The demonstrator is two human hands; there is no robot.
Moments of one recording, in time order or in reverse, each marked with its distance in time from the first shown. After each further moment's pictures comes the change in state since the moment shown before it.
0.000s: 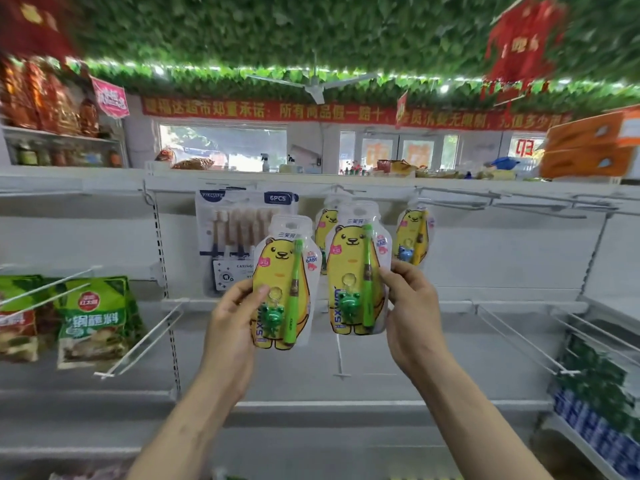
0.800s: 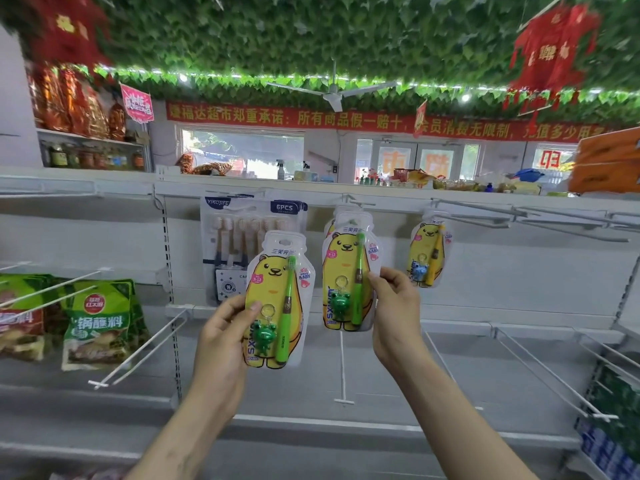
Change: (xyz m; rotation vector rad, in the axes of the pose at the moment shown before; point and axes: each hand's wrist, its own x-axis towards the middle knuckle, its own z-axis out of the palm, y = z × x) left_hand 0.015 -0.014 -0.007 -0.031 0.063 0.040; right_hand 0.060 0.033 0.025 0.017 0.006 0.011
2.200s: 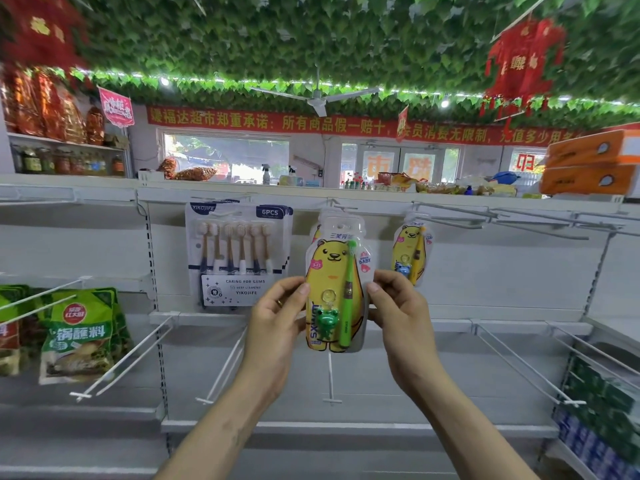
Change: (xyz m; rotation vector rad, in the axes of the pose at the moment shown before) left_hand -0.007 -0.012 0.073 0.064 -0.185 0.078; right_hand -0.046 -0.034 -0.034 -0.239 -0.185 -0.242
